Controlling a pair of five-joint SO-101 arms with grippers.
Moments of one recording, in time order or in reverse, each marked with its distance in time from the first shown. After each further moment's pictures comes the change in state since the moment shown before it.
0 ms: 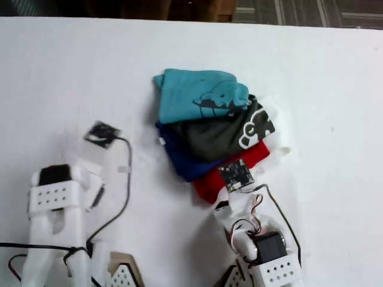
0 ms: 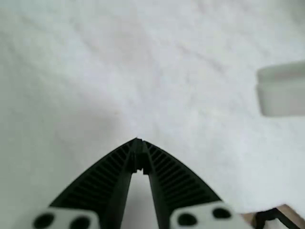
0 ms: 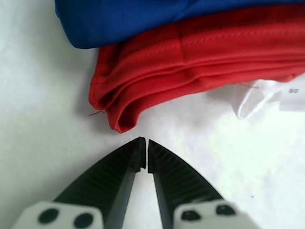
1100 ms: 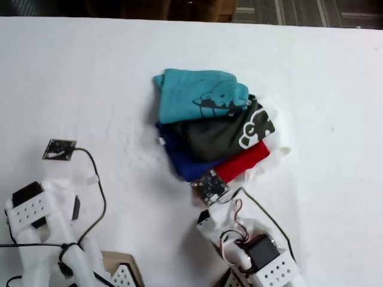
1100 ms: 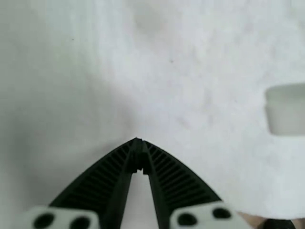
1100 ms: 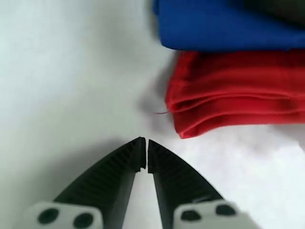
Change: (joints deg) left arm -17.1 0.0 7.2 -4.1 -0.2; right arm -16.2 0.0 0.0 0.0 0.0
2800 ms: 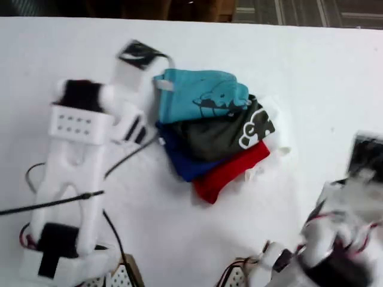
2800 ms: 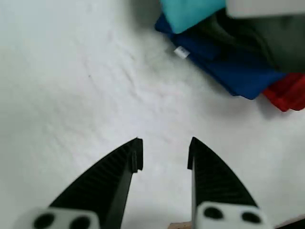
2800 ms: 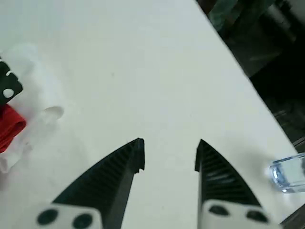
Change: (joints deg) left arm 45.7 33.1 -75.5 34.7 18.2; right arm 75.3 38.2 -78.2 23.3 18.6
